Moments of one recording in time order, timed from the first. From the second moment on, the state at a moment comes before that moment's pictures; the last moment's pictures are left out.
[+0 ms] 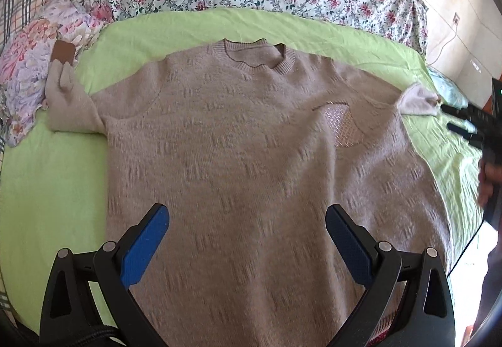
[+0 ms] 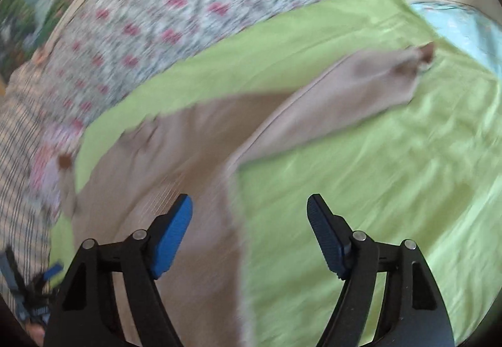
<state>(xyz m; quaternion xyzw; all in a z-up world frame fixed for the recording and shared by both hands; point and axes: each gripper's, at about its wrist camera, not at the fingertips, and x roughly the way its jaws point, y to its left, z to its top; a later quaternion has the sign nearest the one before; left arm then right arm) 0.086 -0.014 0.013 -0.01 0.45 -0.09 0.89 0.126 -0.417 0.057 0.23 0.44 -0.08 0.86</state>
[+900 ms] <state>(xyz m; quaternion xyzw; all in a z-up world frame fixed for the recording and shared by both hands) 0.156 -0.004 -0.020 -0.05 0.49 -0.07 0.87 0.270 -0.530 0.040 0.26 0.41 -0.10 0.87</state>
